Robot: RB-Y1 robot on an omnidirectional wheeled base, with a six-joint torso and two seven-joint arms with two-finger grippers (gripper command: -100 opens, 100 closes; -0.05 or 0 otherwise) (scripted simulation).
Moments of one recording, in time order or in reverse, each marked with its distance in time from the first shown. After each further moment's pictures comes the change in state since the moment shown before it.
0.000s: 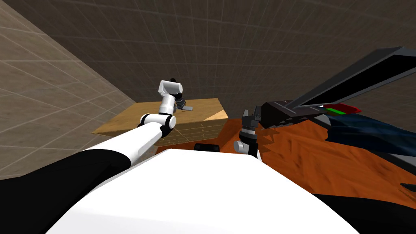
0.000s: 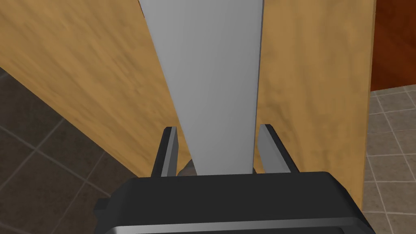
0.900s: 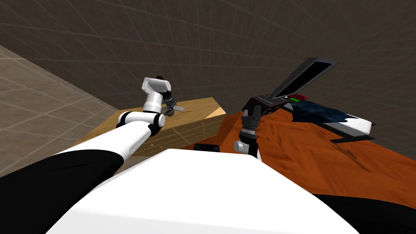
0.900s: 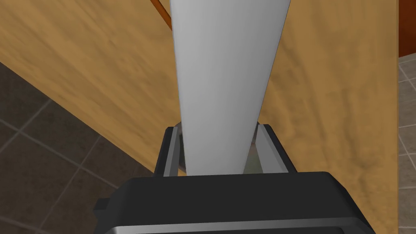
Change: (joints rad) left arm 0.020 0.217 -0.033 0.082 0.134 -0.001 -0.029; right arm 0.000 0.000 0.000 0.000 0.000 0.000 0.000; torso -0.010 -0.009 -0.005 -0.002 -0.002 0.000
